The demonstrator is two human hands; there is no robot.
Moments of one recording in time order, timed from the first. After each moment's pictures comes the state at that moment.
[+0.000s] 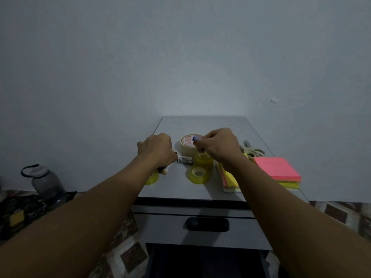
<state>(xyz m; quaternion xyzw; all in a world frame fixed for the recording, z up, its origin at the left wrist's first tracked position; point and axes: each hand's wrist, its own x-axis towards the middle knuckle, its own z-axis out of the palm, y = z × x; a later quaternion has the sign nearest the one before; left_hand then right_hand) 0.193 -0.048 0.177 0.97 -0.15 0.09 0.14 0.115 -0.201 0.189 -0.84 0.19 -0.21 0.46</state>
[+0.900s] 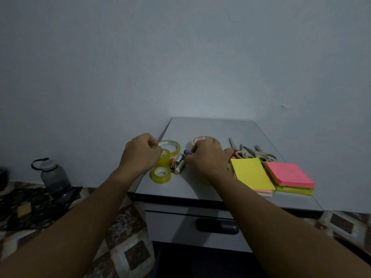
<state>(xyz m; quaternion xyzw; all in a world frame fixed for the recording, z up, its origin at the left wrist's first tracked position) 0.187 0.029 0.166 0.90 -0.12 0.17 0.38 0.135 -0.144 0.161 -0.94 0.14 -0.23 0.20</state>
